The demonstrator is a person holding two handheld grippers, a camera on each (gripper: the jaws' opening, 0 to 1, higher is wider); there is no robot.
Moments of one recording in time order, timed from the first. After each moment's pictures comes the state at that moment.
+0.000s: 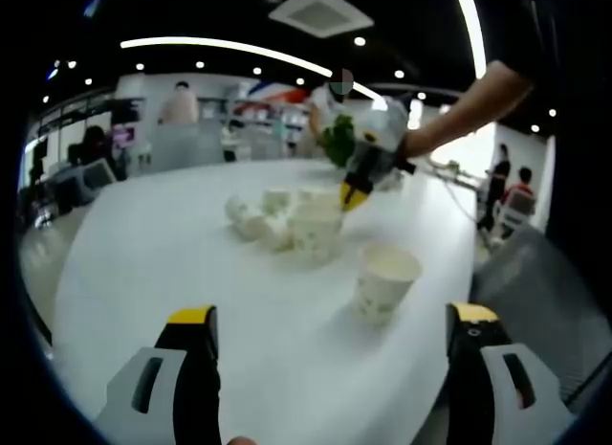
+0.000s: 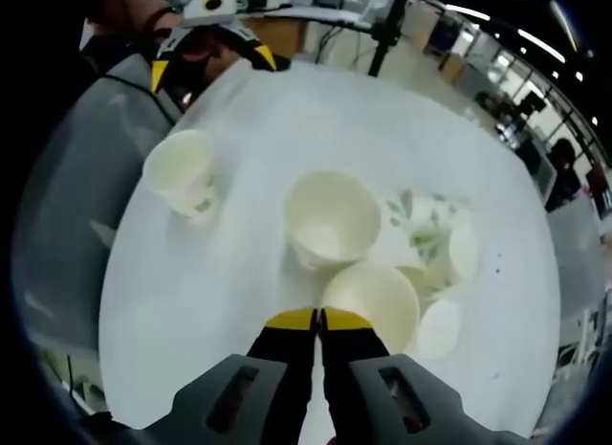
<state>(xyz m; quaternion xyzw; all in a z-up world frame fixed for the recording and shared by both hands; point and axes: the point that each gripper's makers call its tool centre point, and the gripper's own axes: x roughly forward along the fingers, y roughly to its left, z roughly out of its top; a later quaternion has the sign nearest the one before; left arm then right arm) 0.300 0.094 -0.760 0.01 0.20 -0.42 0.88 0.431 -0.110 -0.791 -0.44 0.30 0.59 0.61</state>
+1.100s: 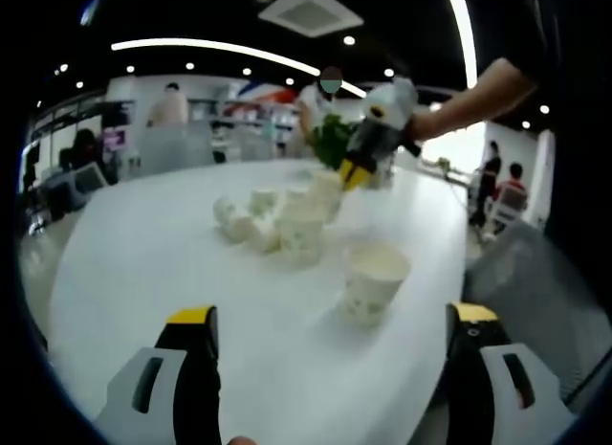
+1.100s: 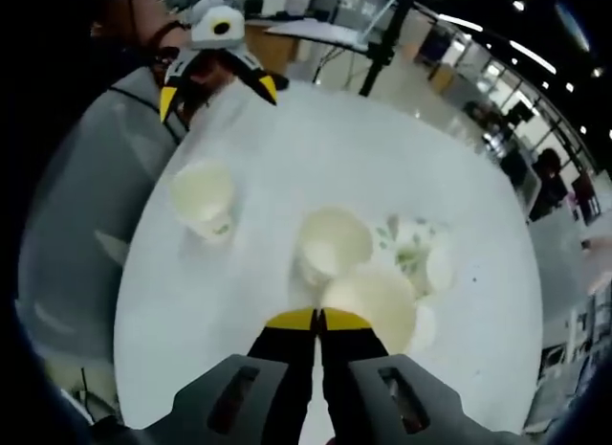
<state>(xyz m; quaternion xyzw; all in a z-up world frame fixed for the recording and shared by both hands) 0.295 0.082 -0.762 0.01 0.20 -0.45 0.87 0.410 -0.107 -0.743 -0.44 0.27 0.58 0.63</state>
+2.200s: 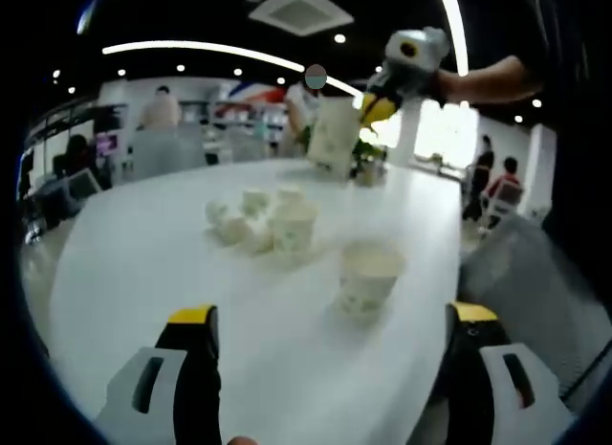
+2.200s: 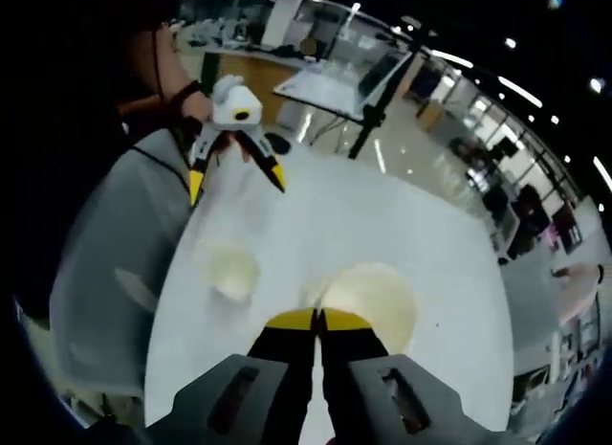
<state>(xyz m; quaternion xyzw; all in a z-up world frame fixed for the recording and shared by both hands) 0.292 0.080 -0.762 0.02 0.20 -0.46 0.87 0.363 -0.070 -0.636 -0.43 0.18 0.60 0.65</state>
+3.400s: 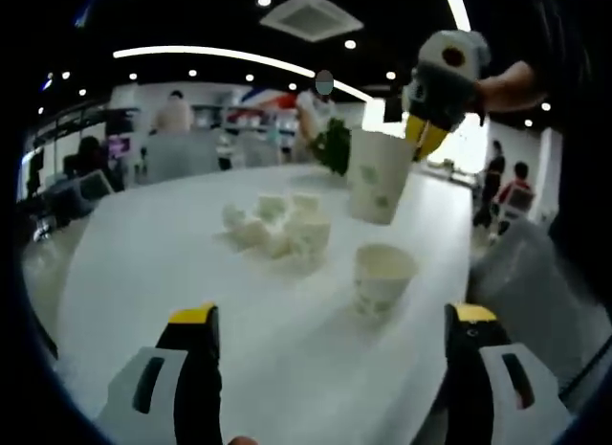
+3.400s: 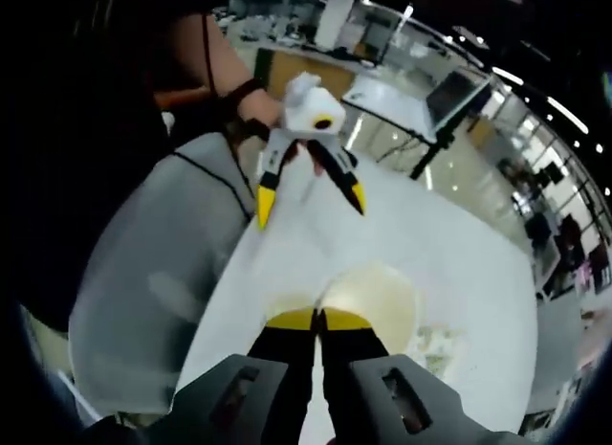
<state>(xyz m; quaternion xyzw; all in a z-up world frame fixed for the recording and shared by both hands) 0.294 0.091 -0.750 0.02 0.18 -0.44 0.88 0.288 -0.017 -0.684 -0.44 0.20 0.67 0.57</state>
